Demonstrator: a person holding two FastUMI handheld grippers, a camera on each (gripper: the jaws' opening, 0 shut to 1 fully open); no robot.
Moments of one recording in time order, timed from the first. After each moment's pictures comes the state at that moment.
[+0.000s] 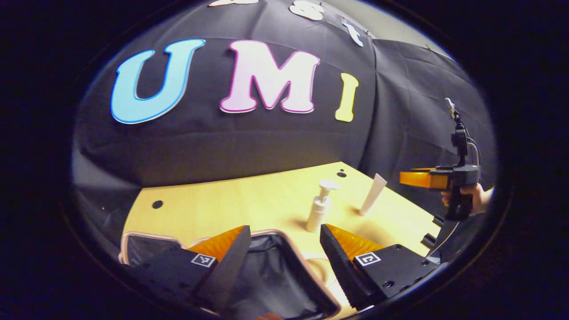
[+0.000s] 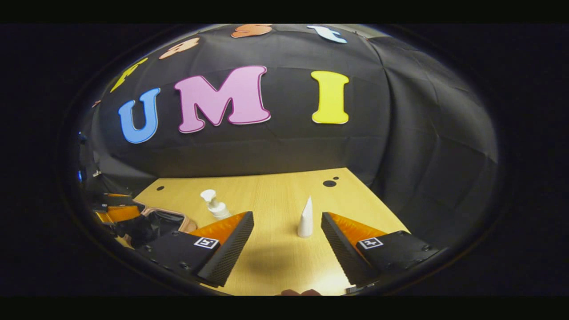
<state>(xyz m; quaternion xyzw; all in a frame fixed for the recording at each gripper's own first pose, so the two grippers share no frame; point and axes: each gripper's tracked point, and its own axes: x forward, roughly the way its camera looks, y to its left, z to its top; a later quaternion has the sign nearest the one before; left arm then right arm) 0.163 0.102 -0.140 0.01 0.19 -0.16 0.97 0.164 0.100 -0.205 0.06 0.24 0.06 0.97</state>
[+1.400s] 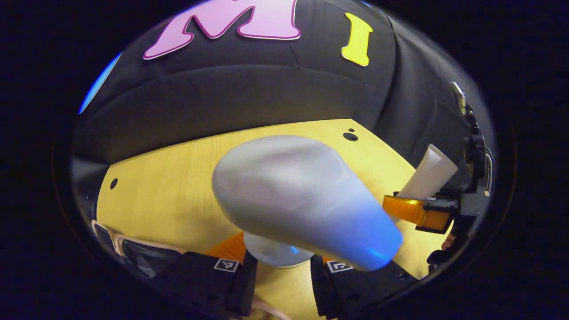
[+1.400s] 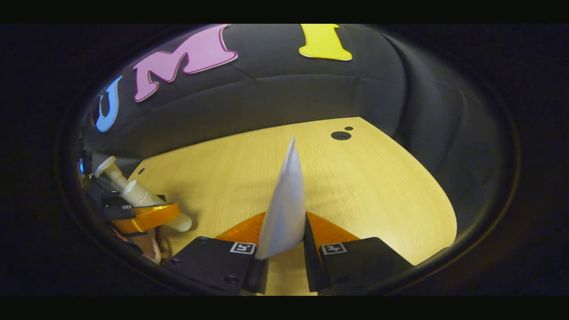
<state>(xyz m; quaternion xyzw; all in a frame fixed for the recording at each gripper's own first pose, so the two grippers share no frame) 0.275 0.023 -0.251 0.04 0.35 -0.10 0.93 0.226 0.103 -0.346 0.10 0.37 0.08 0.92</state>
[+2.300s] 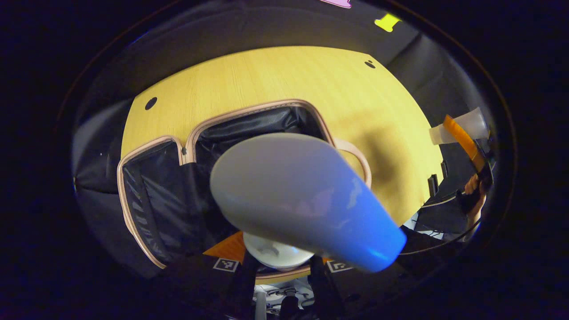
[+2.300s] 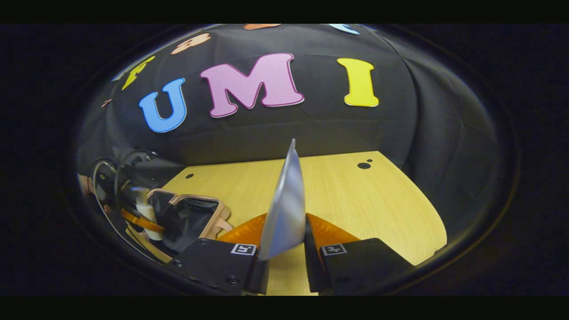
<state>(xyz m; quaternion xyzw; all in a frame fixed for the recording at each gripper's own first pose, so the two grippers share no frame) 0.067 0.205 -0.264 0.04 0.64 -0.07 0.77 0.110 0.173 -0.205 0.09 0.27 0.14 0.95</state>
